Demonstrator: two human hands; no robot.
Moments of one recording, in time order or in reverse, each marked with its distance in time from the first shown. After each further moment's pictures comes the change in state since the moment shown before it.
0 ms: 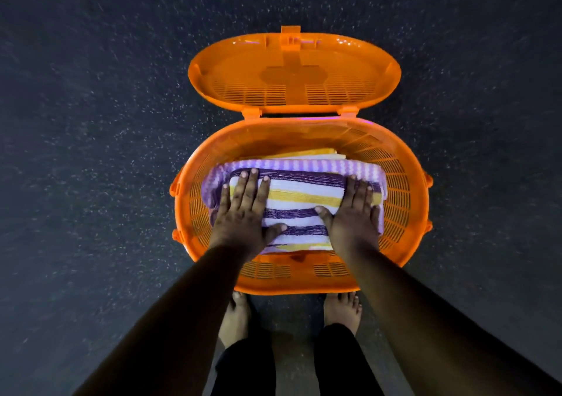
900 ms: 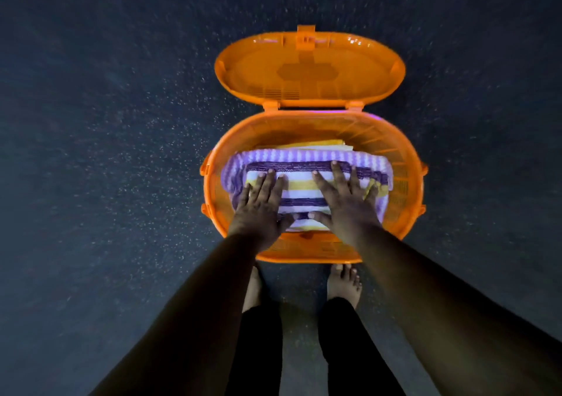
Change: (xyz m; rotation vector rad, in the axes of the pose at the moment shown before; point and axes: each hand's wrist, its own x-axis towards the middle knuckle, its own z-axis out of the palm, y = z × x) left_hand -0.036 0.015 -0.047 -0.196 -0.215 -0.048; right_hand -0.028 -0.012 -0.030 -0.346 -0.121 -0.388
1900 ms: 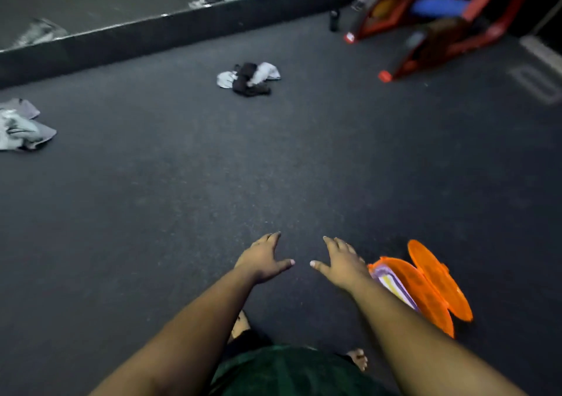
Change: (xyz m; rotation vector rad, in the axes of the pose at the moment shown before) left_hand -0.783 0.013 -0.199 -0.862 0.515 -0.783; right_hand -0.563 -0.430 -0.255 -0.400 -0.051 -0.663
